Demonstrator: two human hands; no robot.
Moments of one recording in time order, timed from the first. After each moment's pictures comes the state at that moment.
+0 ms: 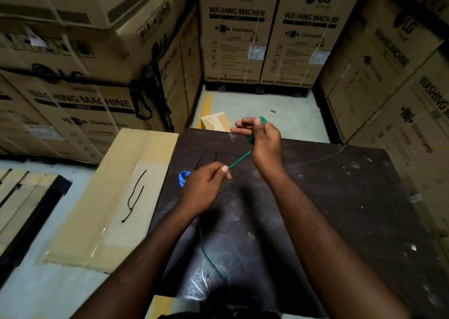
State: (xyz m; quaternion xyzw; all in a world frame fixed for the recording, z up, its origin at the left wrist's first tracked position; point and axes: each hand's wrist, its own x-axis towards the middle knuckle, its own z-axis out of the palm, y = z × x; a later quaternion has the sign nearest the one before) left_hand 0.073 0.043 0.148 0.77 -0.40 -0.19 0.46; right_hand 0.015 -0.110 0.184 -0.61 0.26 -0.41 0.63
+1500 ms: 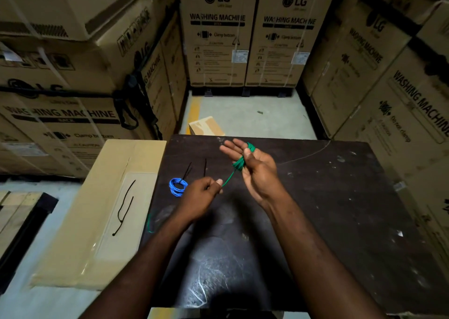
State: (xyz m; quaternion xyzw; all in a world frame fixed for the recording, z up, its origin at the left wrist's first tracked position) left_hand 0.071 0.035 0.122 0.78 -0.36 -0.29 0.43; right_hand -0.026 -0.088 0.159 -0.42 0.14 -0.34 0.83
